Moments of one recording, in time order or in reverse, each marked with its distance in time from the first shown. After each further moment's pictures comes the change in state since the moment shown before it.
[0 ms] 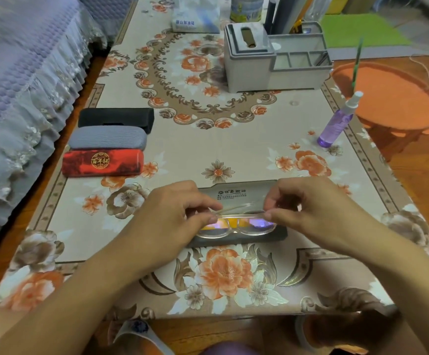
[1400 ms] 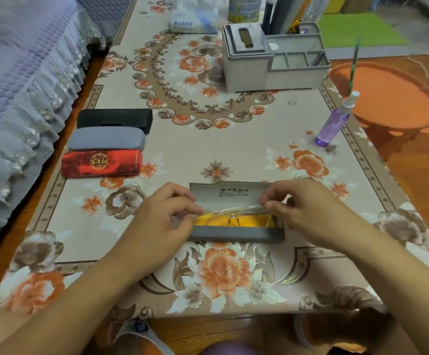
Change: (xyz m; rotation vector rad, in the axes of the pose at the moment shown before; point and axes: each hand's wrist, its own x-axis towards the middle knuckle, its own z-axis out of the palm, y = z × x) left_hand -0.013 -0.022 0.012 -0.040 0.064 -0.080; right_hand 0.006 0.004 0.009 -0.028 -0.016 0.222
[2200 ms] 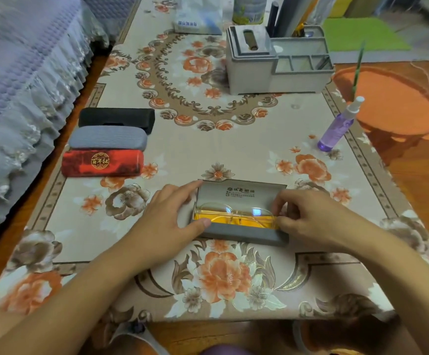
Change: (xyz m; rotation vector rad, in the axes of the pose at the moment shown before) left_hand 0.015 -0.016 0.009 0.077 -0.145 -0.168; right_hand 0.009 0.022 0.000 -0.210 -0.111 -0.007
